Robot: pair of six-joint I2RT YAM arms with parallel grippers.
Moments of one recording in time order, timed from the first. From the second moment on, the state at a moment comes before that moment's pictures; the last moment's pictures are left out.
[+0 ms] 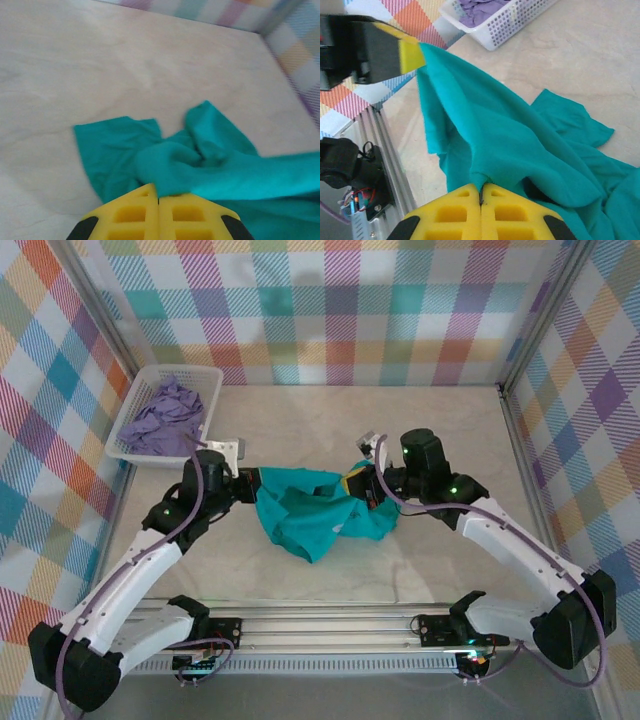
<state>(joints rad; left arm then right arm) -0.43 0.94 0.86 -0.44 0.20 -0.40 0.59 1.16 1.00 -0.39 -0.53 0.13</state>
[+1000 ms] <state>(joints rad) -0.43 0.97 0.92 -0.48 0.56 -0.40 0.89 1.46 1.05 -0.34 -0.15 -0.44</state>
